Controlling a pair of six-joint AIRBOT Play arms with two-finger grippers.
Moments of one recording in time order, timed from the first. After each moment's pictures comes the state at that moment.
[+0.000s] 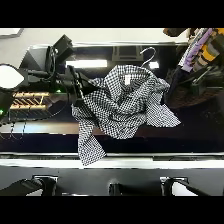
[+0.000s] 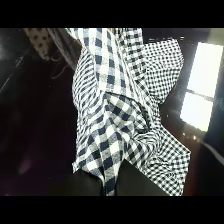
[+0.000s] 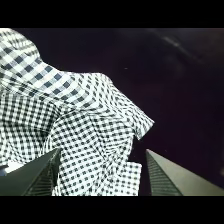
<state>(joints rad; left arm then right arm) -0.38 -1.23 1.48 0.80 -1.10 -0.56 -0.37 -1.29 1.52 -0.83 1.39 0.43</state>
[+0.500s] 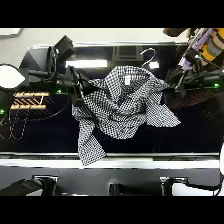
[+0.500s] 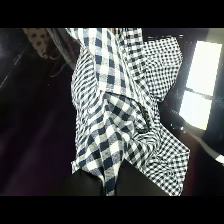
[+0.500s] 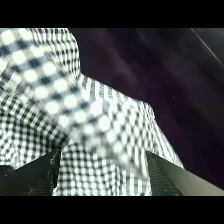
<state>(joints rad) -0.38 -1.23 1.48 0.80 -1.10 -0.56 -0.27 -1.48 1.52 -0.73 1.39 0.14</state>
